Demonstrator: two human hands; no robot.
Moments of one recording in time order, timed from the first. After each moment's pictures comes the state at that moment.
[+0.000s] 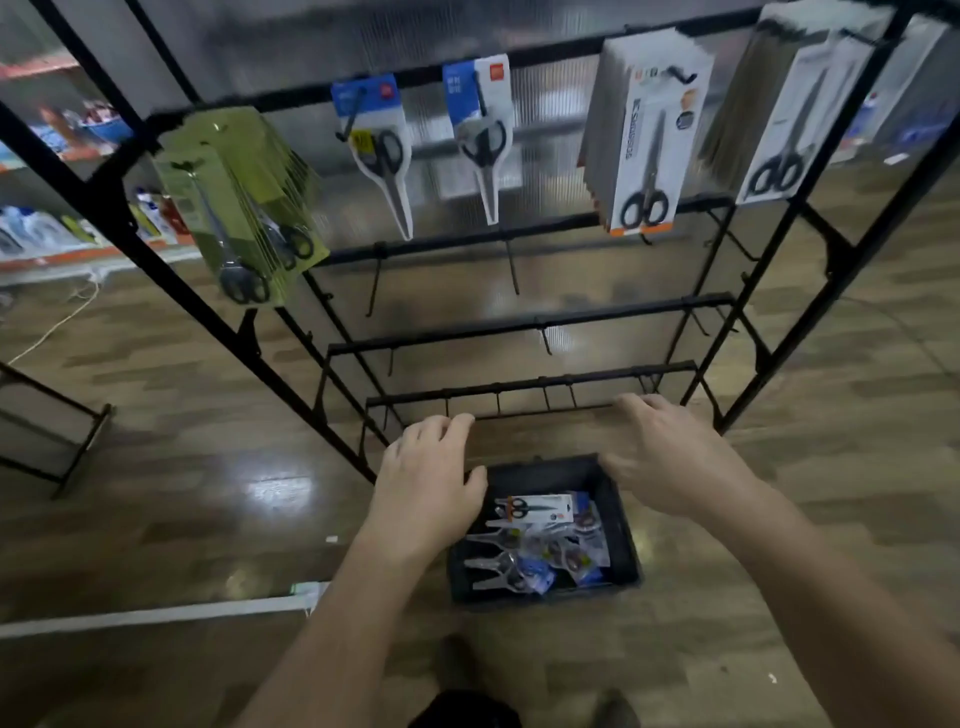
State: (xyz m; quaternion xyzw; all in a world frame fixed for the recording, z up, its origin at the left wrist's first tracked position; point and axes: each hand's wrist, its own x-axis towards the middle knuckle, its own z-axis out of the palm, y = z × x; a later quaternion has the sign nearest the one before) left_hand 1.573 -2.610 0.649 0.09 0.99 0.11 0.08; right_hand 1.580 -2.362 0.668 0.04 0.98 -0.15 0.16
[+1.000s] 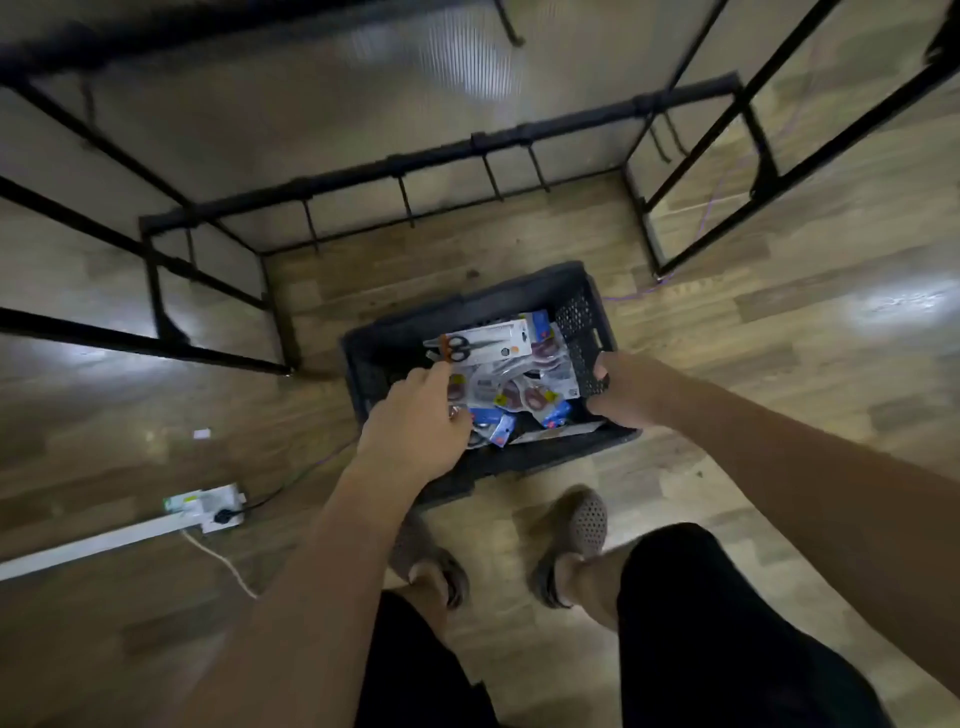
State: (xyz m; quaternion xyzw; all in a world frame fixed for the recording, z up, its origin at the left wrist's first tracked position) left_hand 1.438 -2.604 0.229 0.10 0.91 0.14 0.38; right_hand 1.464 -2.358 0.249 0.16 0.85 -0.19 0.47
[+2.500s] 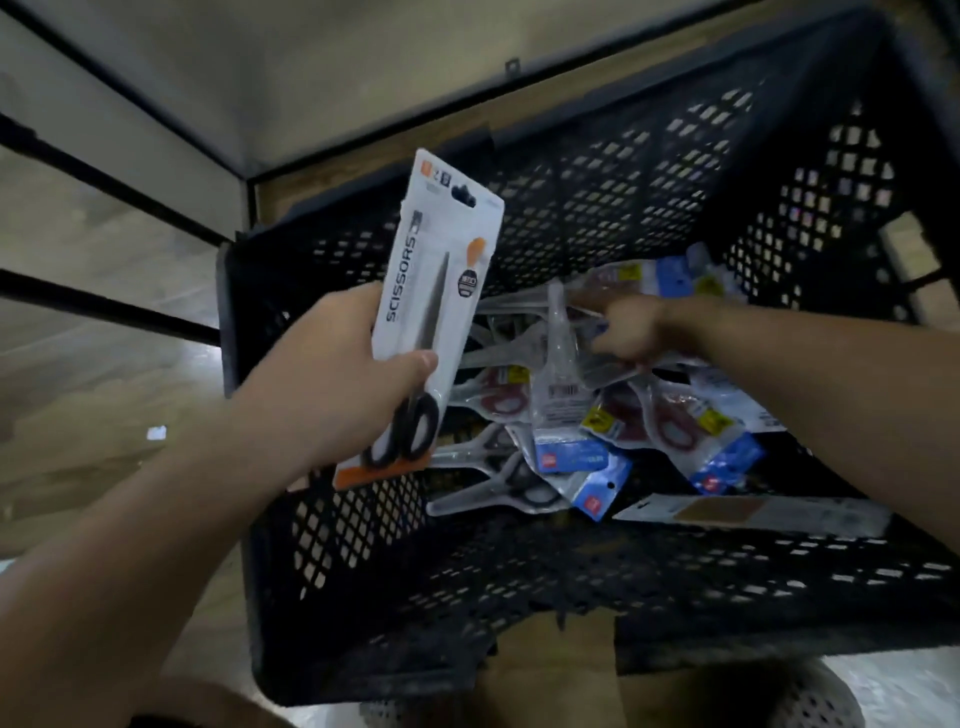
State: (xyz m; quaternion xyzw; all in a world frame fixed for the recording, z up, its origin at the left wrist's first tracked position) left_hand 1.399 -2.618 -0.091 0.00 0.96 0.19 0.22; right_hand 1.352 -2.365 -0.307 -0.04 0.86 -0.29 0.42
